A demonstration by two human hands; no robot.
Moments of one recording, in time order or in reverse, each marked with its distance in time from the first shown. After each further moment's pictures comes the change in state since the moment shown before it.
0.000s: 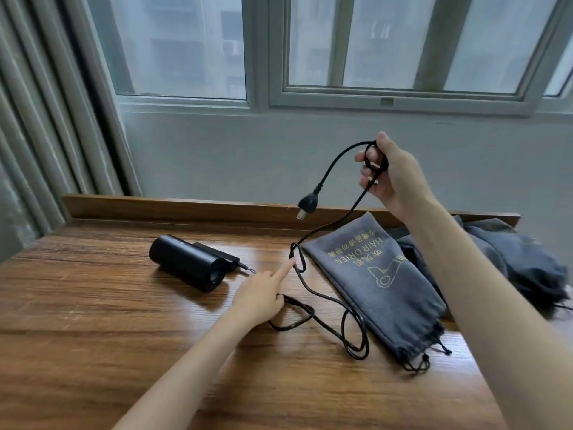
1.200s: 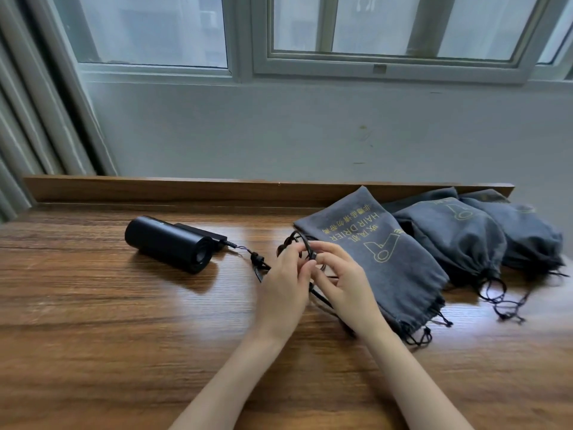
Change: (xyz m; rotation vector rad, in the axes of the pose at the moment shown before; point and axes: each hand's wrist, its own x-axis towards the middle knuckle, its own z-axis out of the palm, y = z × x) left_hand -0.032 0.066 0.014 -0.659 0.576 0.054; right_hand -0.122 0.146 0.013 -0.683 -0.075 -0.250
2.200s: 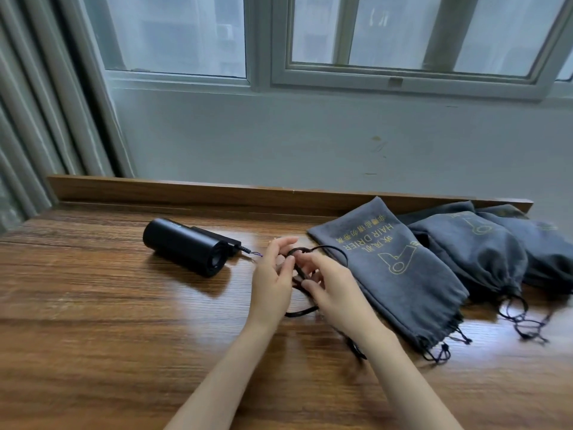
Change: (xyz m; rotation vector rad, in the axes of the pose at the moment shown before) left_hand 0.015 -0.019 -0.025 -0.373 0.094 -0.201; right_hand 0.015 -0.021 0.025 -0.125 -0.162 0.017
